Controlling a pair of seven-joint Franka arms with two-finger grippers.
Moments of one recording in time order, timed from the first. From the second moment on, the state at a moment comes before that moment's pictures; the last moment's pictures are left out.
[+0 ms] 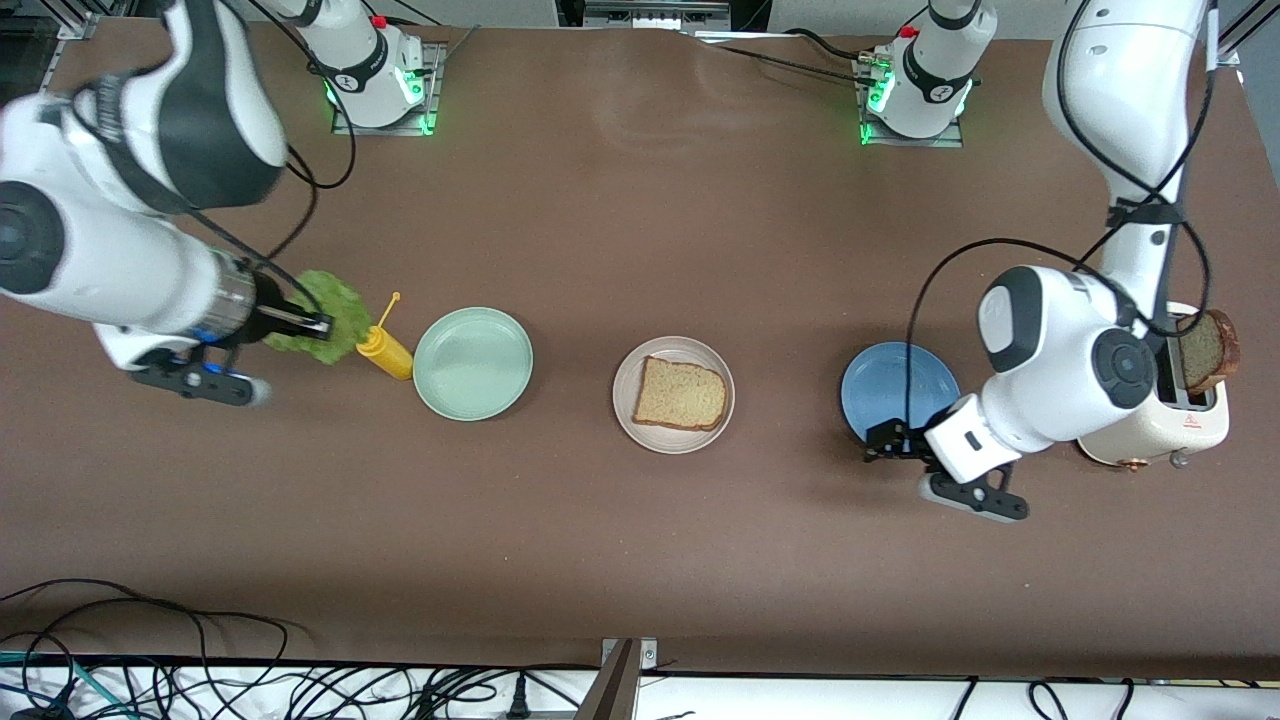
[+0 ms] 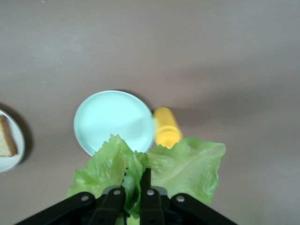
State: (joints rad) left arm -0.13 0.59 -0.01 -1.48 -0.22 2.21 0.19; right arm 0.36 0.40 -0.13 -1.36 0.12 1.62 0.47
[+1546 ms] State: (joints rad) left arm -0.13 0.54 0.09 -1.49 -0.13 2.13 0.19; right arm 0.77 0.77 -0.12 -1.36 0.19 2.39 0.82
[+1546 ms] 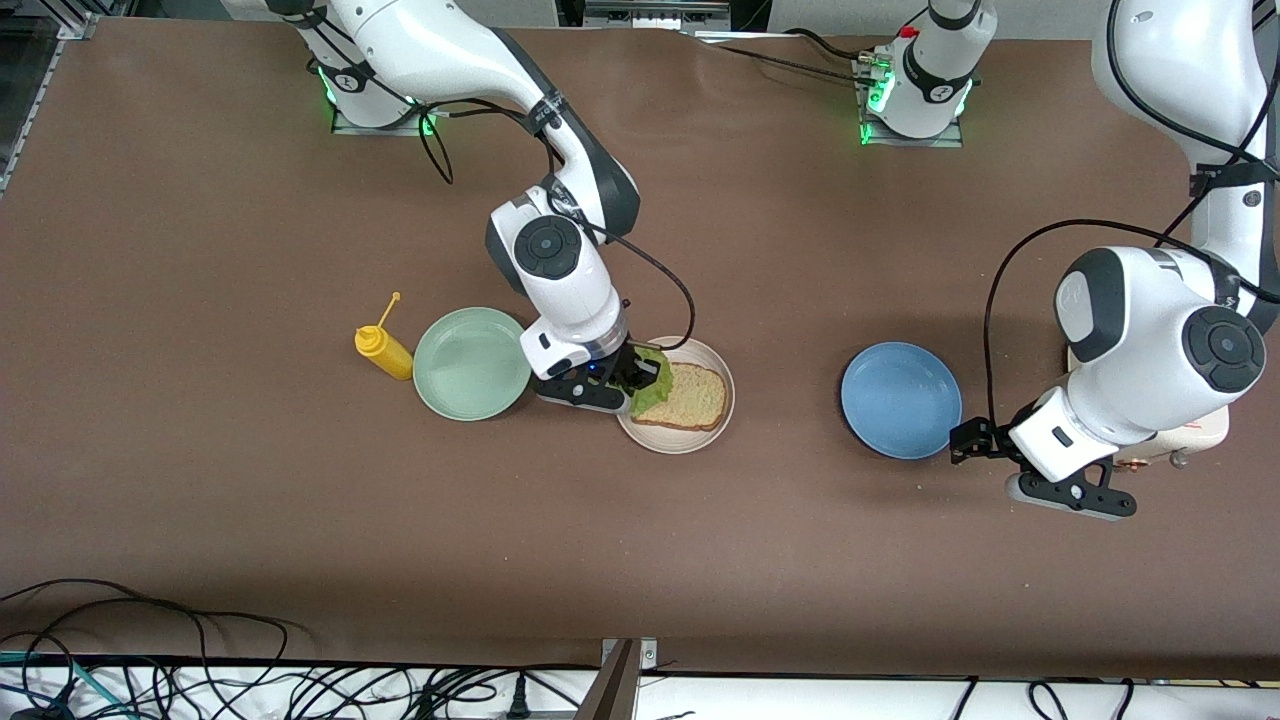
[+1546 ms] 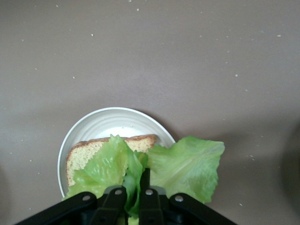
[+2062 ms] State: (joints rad) left arm -0.13 0.53 0.09 -1.49 -0.13 2.12 0.19; right arm 0.79 0.84 -0.07 -1.28 0.19 2.46 0.86
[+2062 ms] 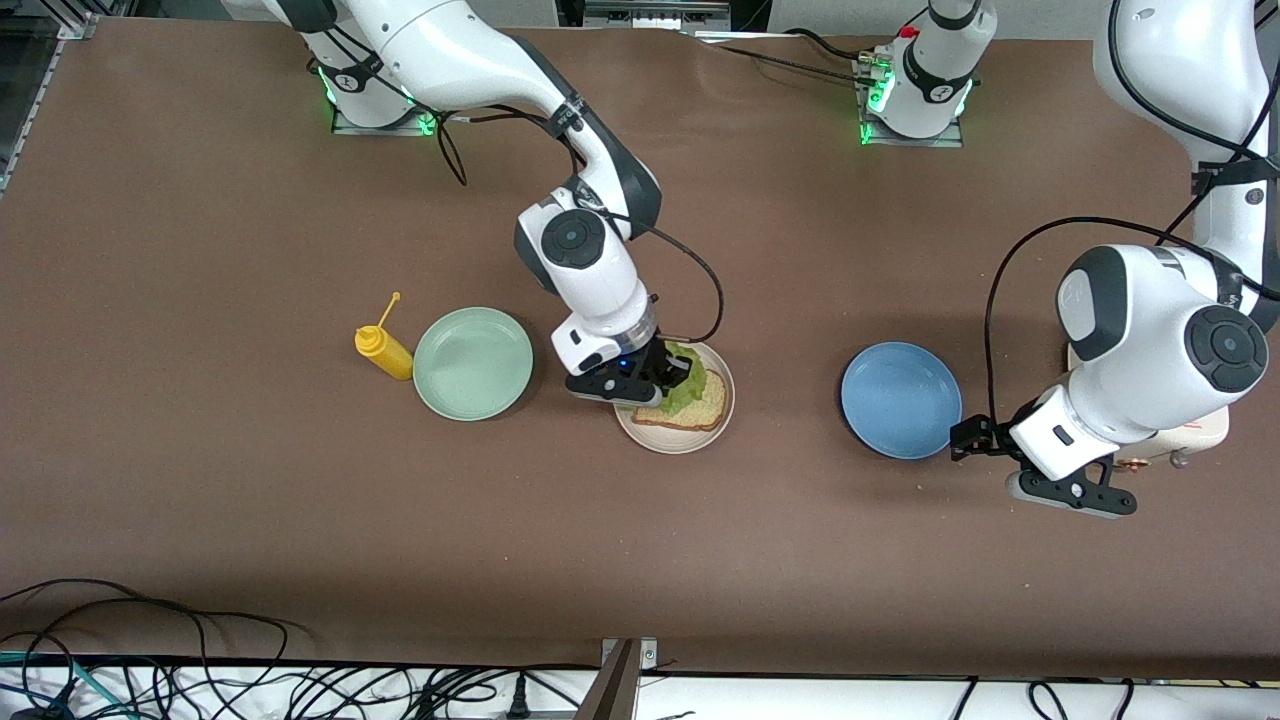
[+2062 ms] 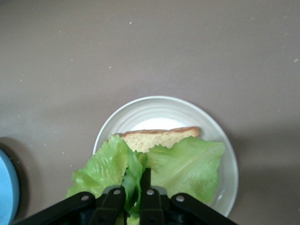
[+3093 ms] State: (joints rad) left arm -0.13 0.52 0.09 -1.49 -0.13 2.11 0.19; right arm 0.82 0.87 -0.08 -1.24 0.13 2.44 0.87
